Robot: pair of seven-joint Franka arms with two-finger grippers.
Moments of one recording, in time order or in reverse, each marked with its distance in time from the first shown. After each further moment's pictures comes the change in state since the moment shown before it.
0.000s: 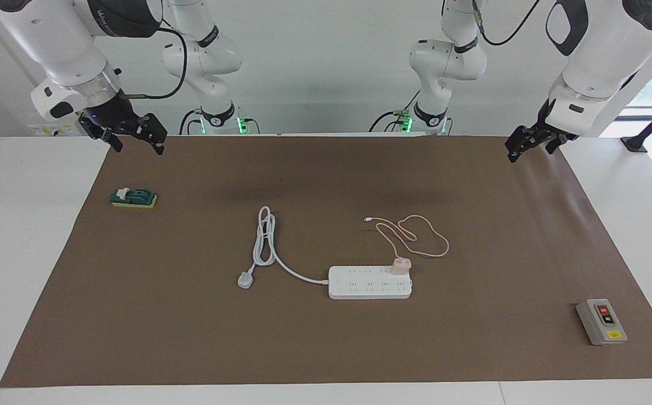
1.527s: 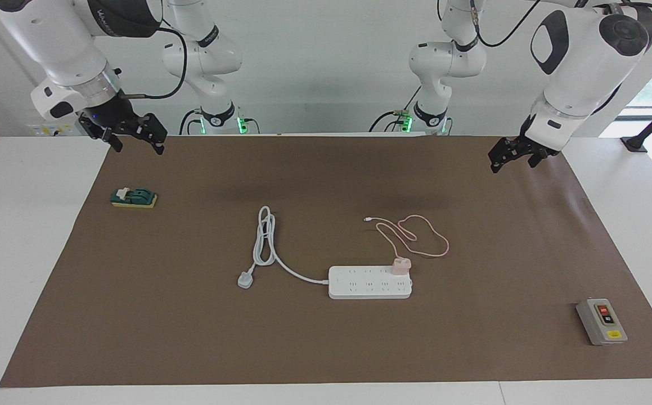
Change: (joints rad) left arm 0.252 0.039 -0.281 -0.015 -0.048 0.036 0.018; right arm 0.000 0.000 0.000 0.000 0.000 0.000 0.000
